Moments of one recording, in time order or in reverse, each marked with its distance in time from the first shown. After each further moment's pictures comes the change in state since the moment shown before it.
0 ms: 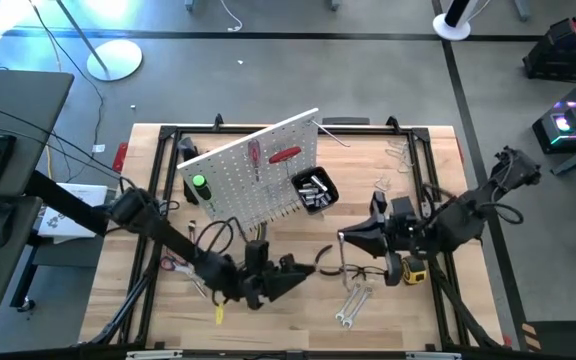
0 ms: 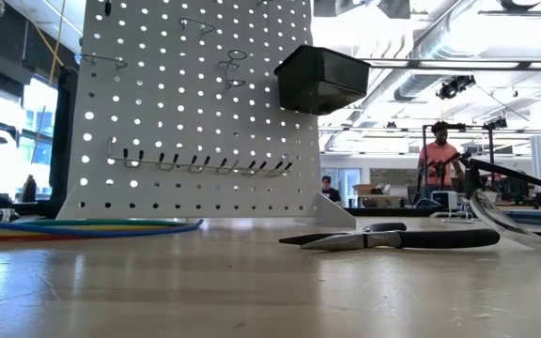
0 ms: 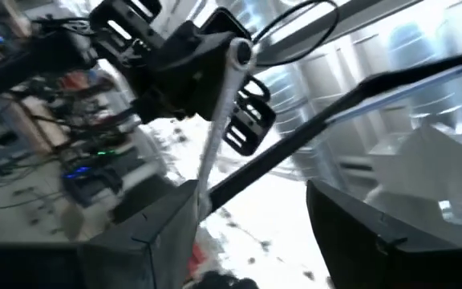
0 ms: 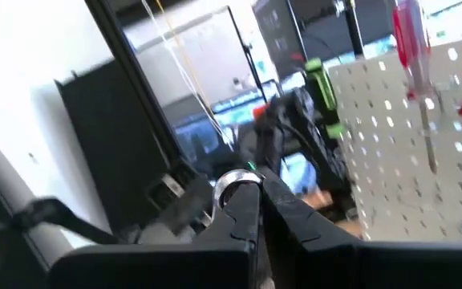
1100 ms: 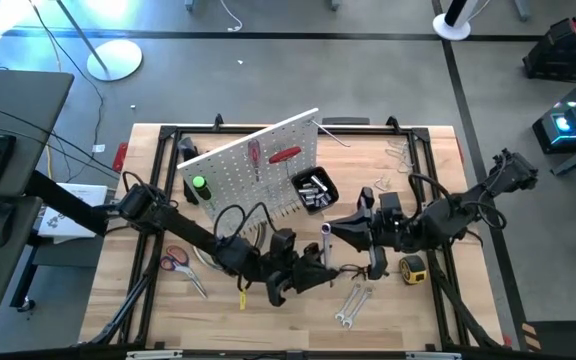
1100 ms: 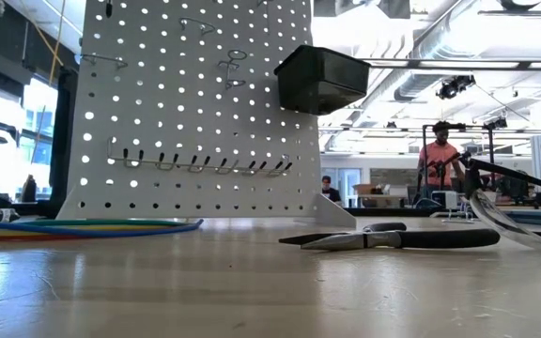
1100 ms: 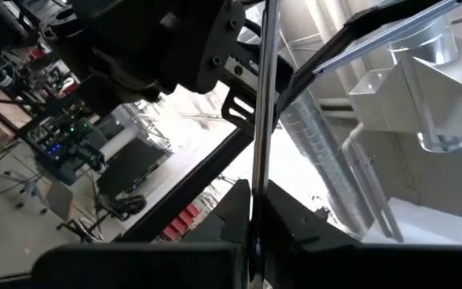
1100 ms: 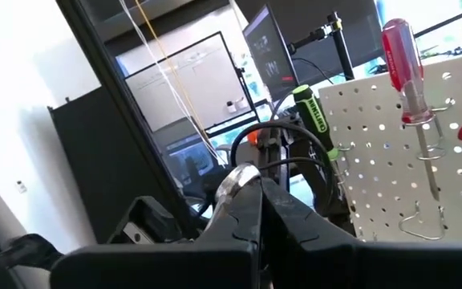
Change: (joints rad) left arm 0.130 0.032 0.167 -0.243 0.305 -0.013; right arm -0.057 0.063 -0.001 0.150 -0.019 -0.031
